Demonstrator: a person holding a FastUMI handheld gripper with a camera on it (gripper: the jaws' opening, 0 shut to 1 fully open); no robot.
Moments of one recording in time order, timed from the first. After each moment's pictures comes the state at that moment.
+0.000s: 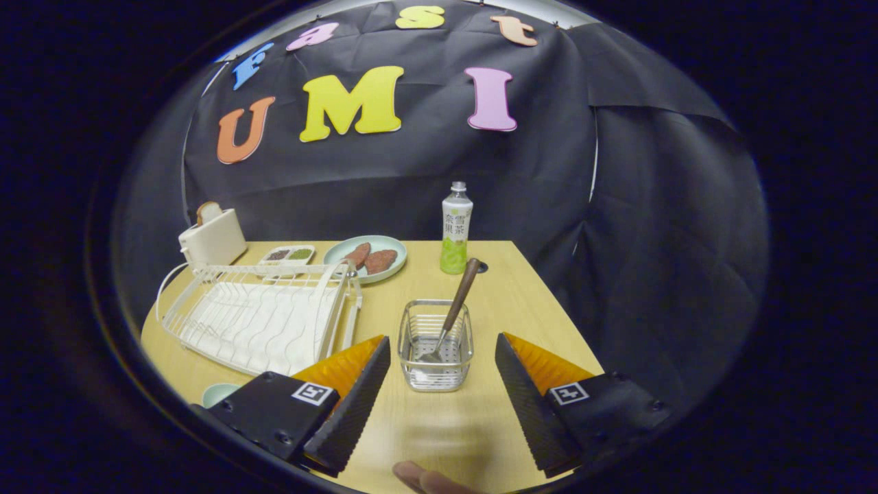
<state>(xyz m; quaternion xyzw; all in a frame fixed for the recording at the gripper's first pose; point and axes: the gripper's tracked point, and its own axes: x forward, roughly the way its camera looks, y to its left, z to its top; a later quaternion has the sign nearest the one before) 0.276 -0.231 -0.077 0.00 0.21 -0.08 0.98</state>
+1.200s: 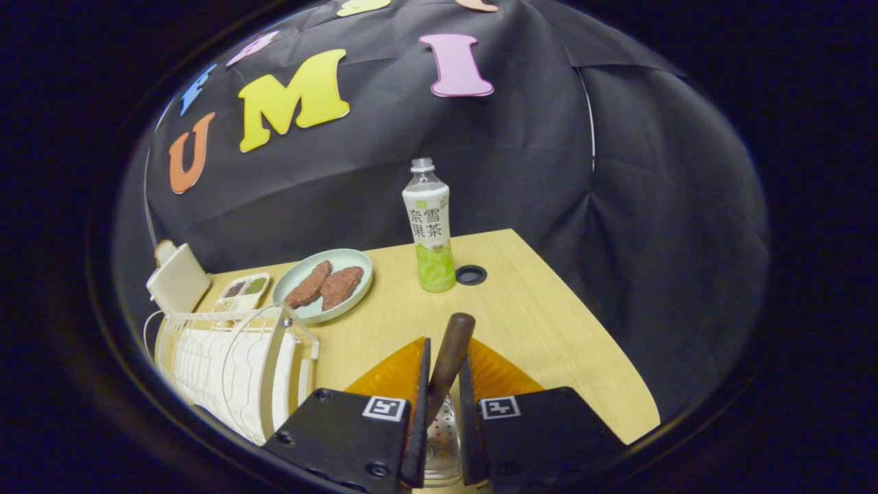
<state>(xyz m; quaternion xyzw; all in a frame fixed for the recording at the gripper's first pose) 0.389 -0.265 -0.093 0.08 0.23 -0.11 0.96</state>
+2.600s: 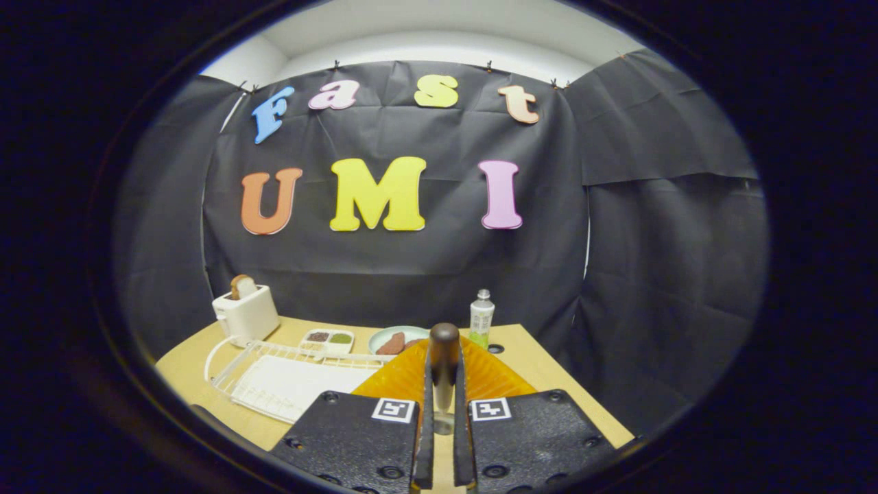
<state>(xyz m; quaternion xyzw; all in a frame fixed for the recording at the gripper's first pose) 0.175 -0.096 0.036 -0.01 0.04 -0.07 1.00</state>
